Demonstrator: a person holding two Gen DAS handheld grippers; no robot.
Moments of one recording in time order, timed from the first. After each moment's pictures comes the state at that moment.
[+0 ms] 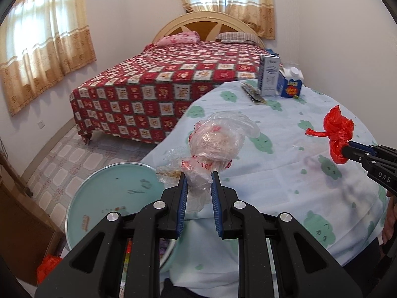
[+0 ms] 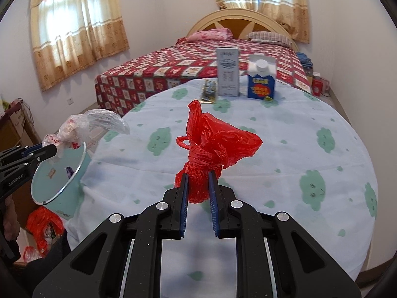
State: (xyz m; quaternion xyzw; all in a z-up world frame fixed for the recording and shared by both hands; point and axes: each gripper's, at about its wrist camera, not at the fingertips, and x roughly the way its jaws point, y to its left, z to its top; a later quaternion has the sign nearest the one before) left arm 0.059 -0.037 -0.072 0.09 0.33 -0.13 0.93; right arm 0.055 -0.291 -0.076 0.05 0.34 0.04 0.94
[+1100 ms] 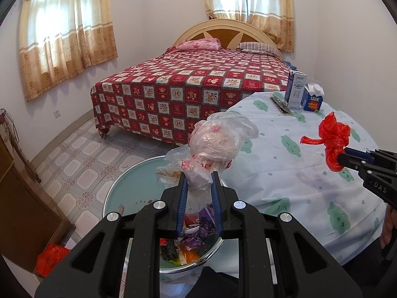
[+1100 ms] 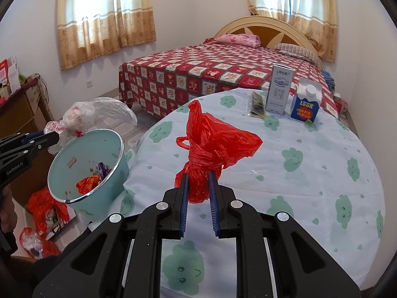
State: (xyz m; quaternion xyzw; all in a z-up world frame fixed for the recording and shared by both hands) left arm 0.043 0.033 -0.058 0.05 0.32 -0.08 0.94; right arm 0.067 -0.207 -0.060 -0.01 0.34 0.08 0.94
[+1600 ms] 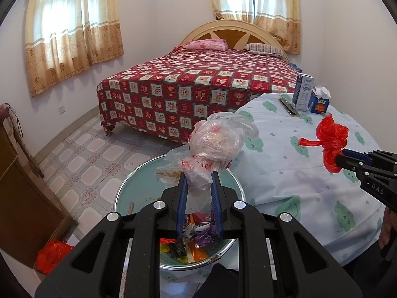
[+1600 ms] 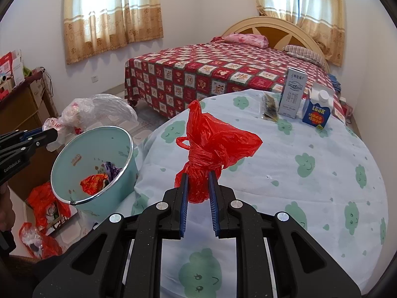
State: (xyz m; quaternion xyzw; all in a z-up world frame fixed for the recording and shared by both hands) left arm 0.040 0.050 -0.058 0.04 0.32 -0.07 0.94; right arm 0.076 -0.185 -0.060 -0.03 0.34 0.10 0.94
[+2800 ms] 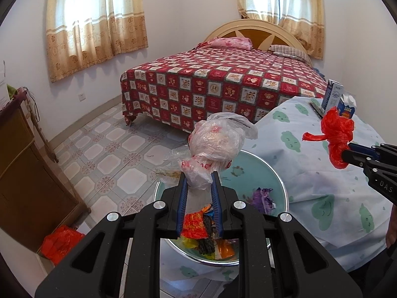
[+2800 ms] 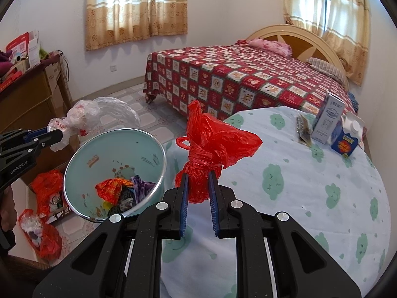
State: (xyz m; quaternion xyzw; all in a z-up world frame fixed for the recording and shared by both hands) left arm 0.046 0.106 -0.065 0.02 0.33 -0.01 0.94; right arm 0.103 -0.118 -0.050 -0.07 0.34 0.15 0.93
